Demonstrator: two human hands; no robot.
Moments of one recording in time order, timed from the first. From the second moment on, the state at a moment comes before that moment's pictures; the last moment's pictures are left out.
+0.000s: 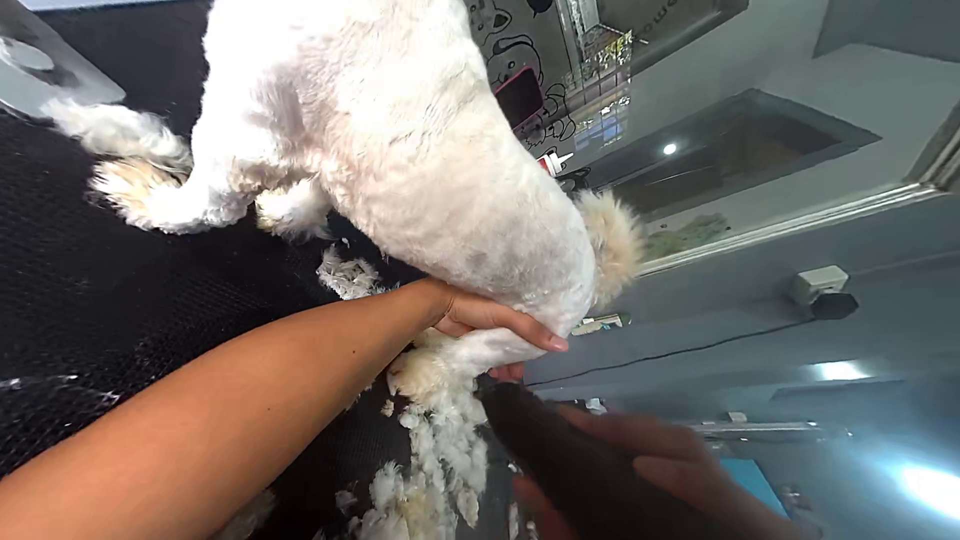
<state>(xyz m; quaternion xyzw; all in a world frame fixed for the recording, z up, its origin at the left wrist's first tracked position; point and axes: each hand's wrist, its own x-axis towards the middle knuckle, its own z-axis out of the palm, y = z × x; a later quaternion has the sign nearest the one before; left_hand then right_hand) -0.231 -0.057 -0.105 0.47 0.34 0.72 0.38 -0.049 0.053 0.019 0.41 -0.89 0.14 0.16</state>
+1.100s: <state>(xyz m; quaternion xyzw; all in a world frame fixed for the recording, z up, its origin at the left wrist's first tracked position) -0.211 -0.063 -0.094 0.41 0.40 0.77 0.29 -0.071 0.102 -0.044 0.48 -0.84 -0.01 0.27</state>
